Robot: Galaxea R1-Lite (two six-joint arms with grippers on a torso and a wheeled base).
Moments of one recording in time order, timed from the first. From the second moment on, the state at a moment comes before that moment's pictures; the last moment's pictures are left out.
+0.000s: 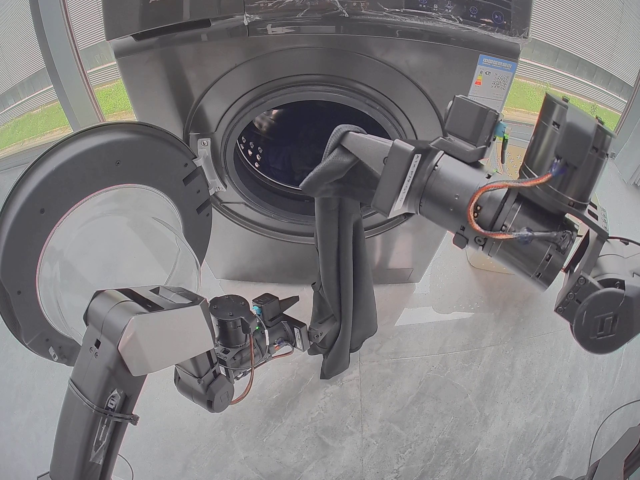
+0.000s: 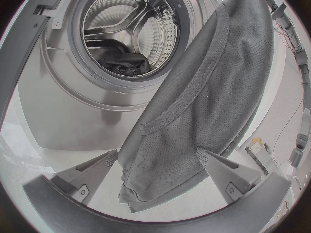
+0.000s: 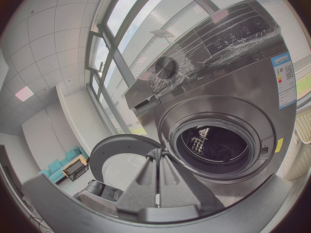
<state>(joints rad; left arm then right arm) -0.46 2.60 -0.97 -1.55 -0.29 -0.17 0.81 1.71 -1.05 -0.88 0.00 0.21</state>
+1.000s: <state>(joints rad) -0.43 2.58 -1.04 -1.55 -0.27 -0.19 0.79 1.67 -0.96 -0.89 0.00 0.21</state>
